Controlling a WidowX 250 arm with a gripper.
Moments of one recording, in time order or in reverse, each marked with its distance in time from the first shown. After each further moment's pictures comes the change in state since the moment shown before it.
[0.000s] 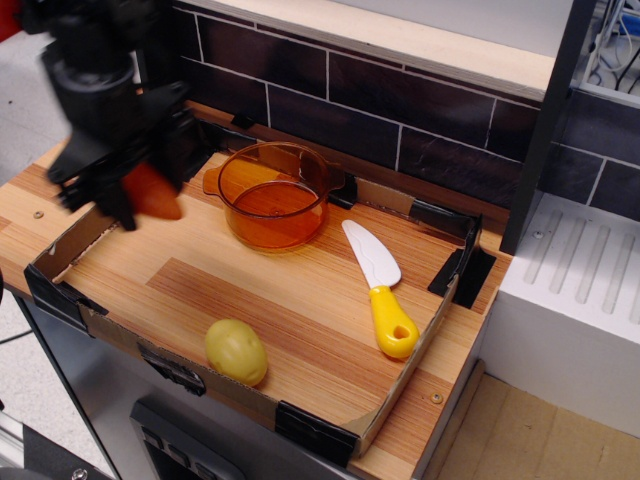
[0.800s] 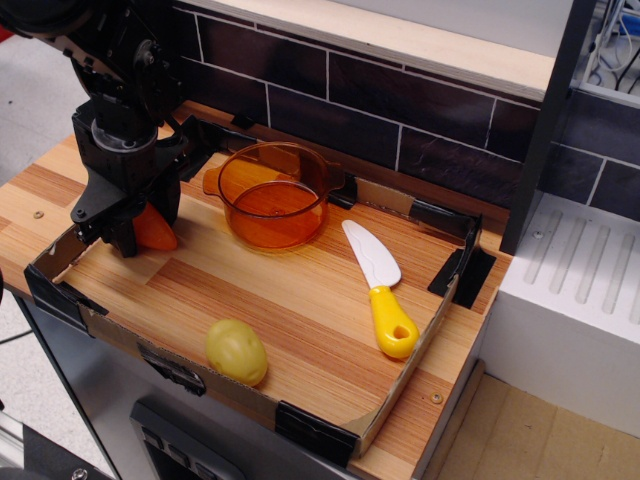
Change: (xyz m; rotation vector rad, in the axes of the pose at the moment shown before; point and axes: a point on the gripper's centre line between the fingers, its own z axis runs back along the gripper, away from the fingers) arm 0.038 0.002 -0.078 0.066 -0.113 0.047
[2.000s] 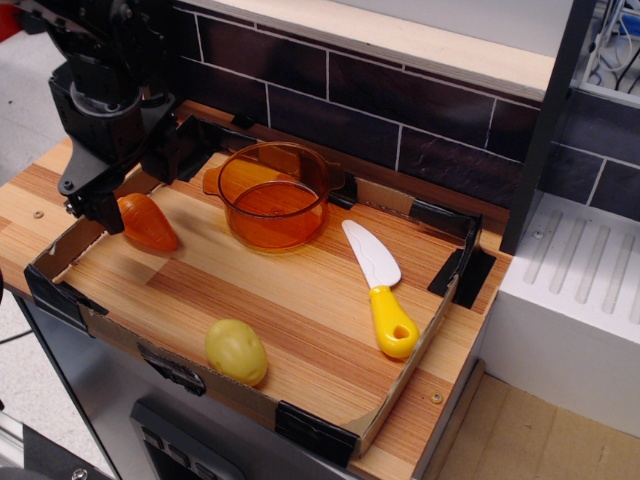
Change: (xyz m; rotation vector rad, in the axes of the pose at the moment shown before) arm 0.011 -0.003 0.030 -0.063 -0.025 0.084
